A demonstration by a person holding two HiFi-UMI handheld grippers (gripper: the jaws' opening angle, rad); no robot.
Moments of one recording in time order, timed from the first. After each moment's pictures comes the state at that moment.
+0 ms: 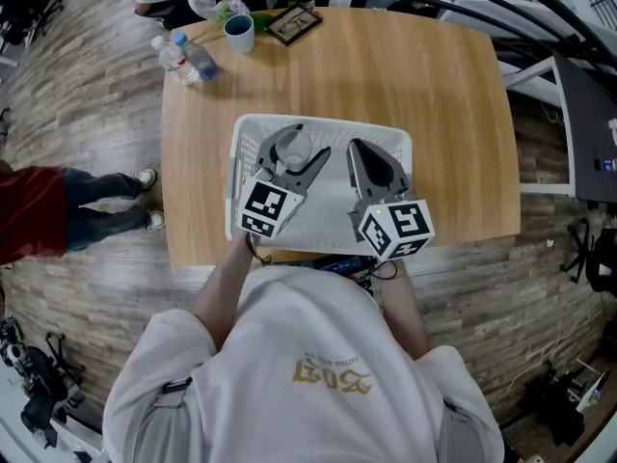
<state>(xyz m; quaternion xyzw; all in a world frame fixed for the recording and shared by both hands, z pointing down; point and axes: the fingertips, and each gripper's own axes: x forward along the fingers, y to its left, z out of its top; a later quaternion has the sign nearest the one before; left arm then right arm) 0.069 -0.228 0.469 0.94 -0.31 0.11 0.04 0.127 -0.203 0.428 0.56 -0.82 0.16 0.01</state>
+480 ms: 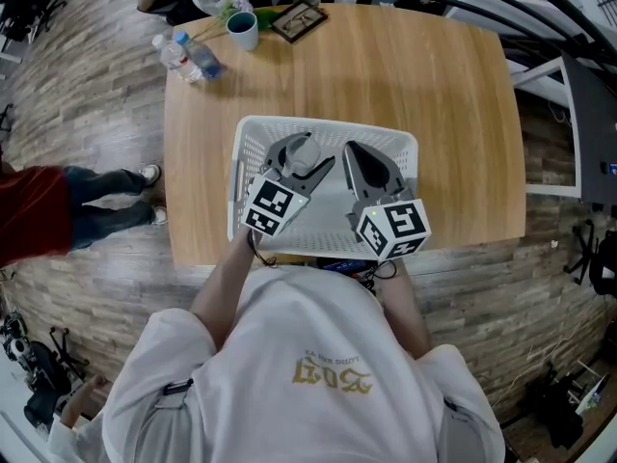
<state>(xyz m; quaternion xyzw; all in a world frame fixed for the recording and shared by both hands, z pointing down) 0.078 -0.224 0.509 0.95 -0.26 0.17 0.06 0.115 -0.211 0.447 0.53 -0.83 0.17 0.02</state>
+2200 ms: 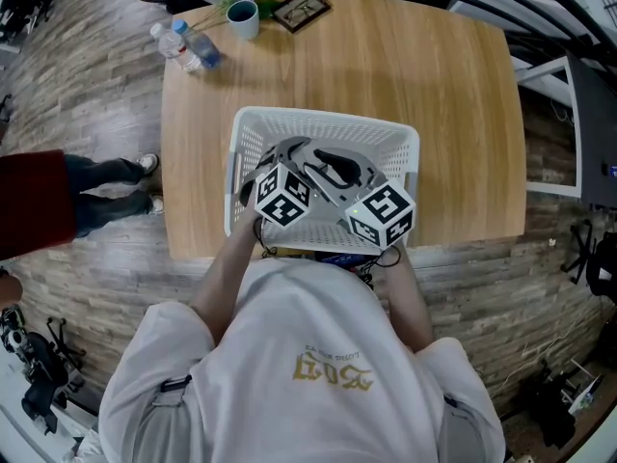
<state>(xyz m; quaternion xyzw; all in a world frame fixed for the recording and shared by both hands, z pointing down) 0.072 -0.203 0.580 0.89 -0.21 0.40 0.03 0.042 -0.185 0.482 0.33 -0.92 0.21 0.10</state>
